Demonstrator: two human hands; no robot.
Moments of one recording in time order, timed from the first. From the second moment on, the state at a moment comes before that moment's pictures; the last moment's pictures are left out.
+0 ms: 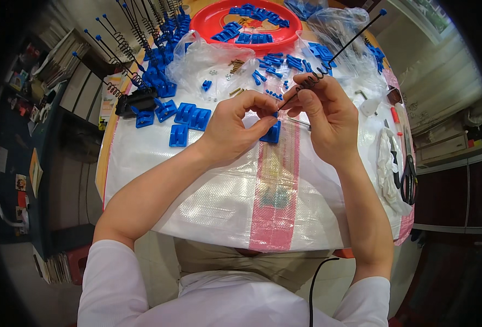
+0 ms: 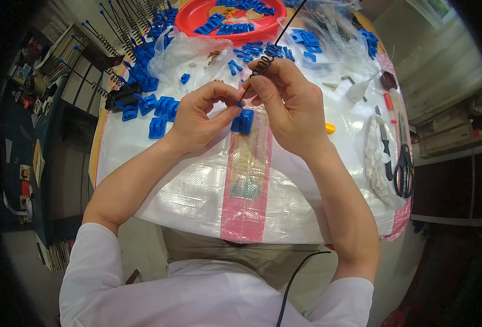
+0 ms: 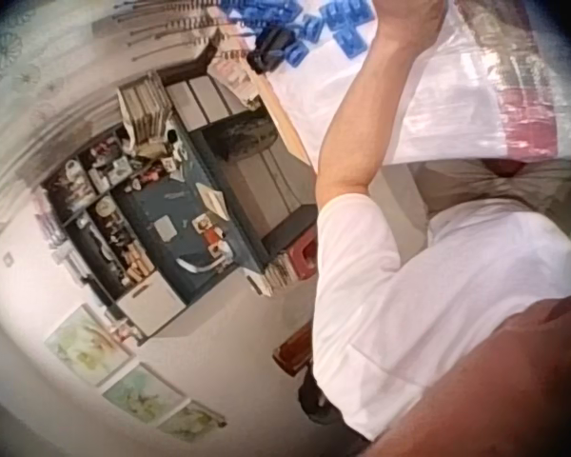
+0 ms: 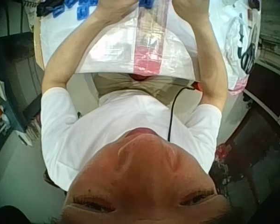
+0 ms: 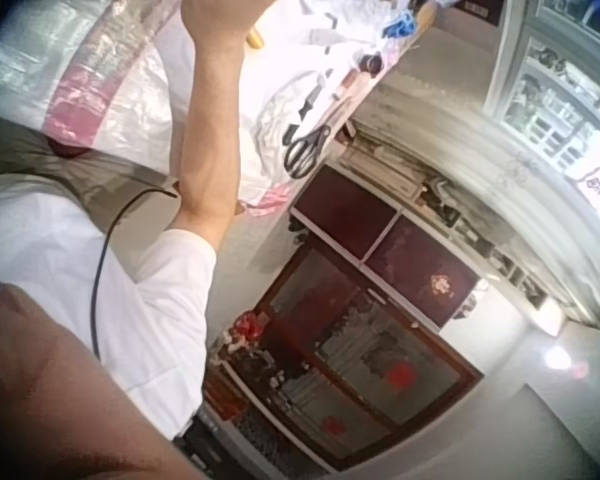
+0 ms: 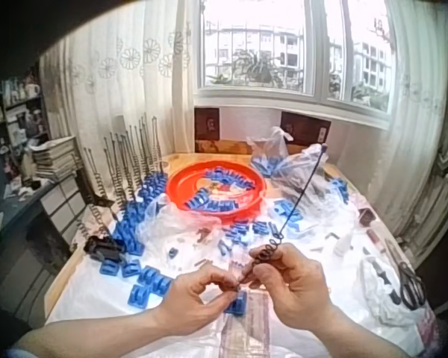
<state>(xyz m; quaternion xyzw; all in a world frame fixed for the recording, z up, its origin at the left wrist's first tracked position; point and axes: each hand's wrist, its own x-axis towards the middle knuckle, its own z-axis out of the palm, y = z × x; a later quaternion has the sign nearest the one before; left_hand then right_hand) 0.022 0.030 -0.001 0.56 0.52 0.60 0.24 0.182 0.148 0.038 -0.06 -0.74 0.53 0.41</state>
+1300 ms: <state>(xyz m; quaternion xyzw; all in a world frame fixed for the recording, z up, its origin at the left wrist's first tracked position) 0.017 0.029 -0.007 0.57 0.51 0.60 0.23 0.179 0.142 0.042 -0.08 -0.85 0.35 0.39</state>
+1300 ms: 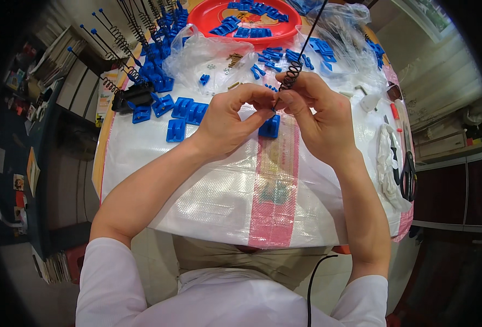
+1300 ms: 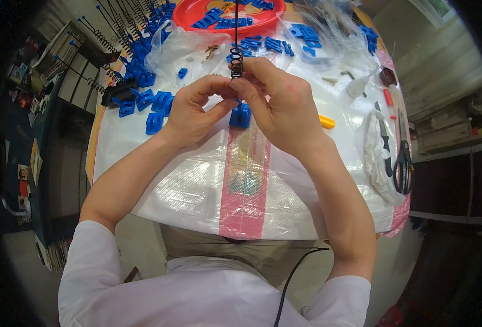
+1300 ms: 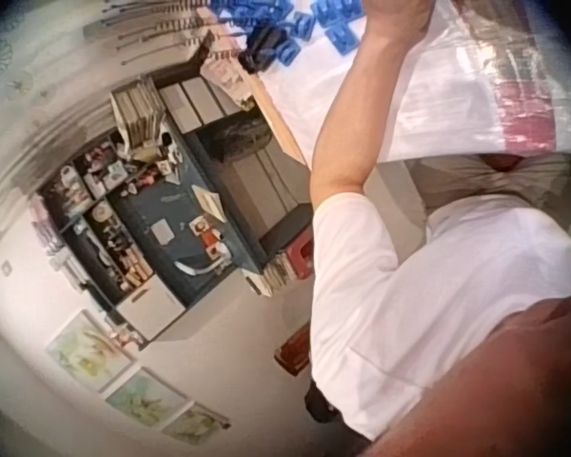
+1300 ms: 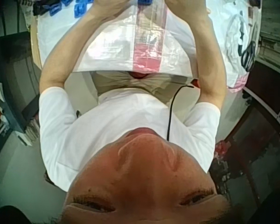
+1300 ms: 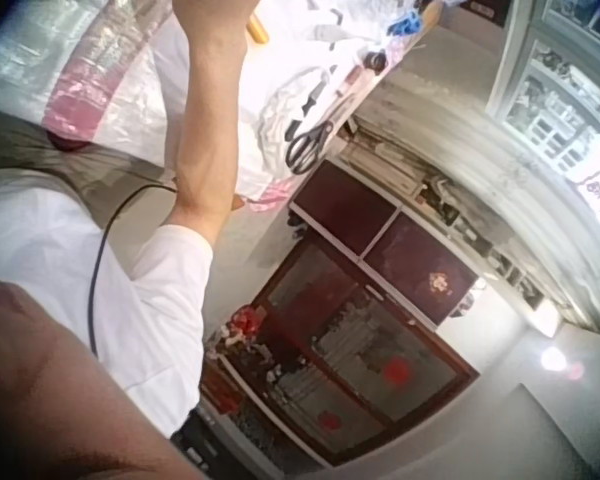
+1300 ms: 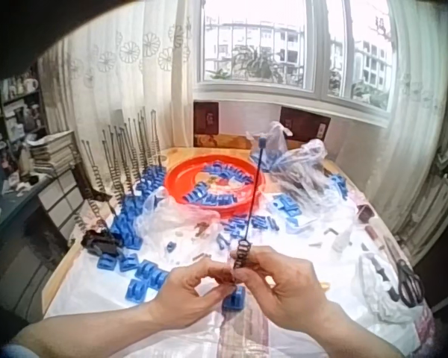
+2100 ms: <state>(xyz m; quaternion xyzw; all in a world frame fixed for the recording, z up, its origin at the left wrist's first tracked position) 0.018 0.025 0.002 0.61 0.60 0.49 0.20 0.181 0.144 0.036 -0.09 -0.86 0.34 0.36</state>
